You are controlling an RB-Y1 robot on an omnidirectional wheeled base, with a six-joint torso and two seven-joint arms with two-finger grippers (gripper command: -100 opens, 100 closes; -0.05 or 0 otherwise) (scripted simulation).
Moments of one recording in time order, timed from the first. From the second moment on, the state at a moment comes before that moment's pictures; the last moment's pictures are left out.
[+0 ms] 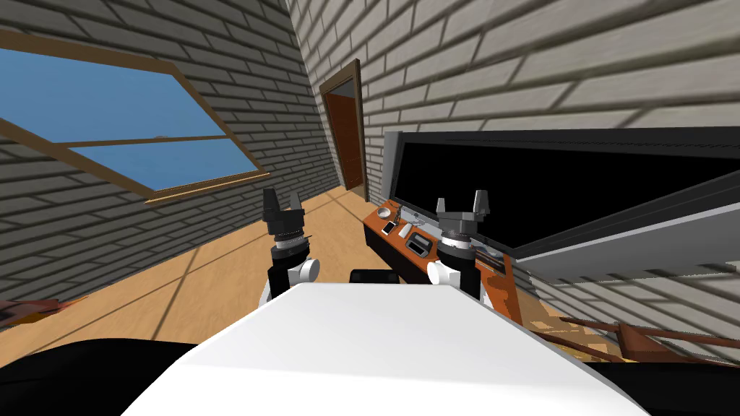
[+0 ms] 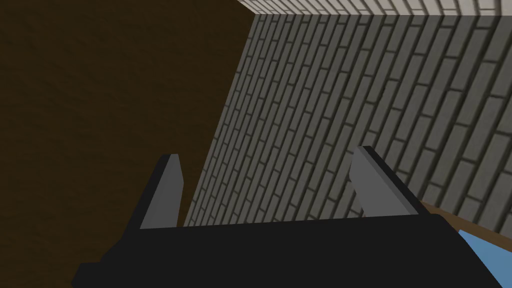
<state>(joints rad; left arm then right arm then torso) 0.51 0.04 0.01 -2.33 0.03 -0.60 -0.11 0.53 -0.01 0.01 -2.26 -0.06 -0.57 -0.15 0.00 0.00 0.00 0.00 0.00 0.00</state>
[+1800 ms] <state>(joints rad) 0.51 0.04 0.01 -2.33 0.03 -0.60 -0.11 0.43 -0.48 0.14 -2.04 0.35 -0.53 -0.04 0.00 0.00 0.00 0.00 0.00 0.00</state>
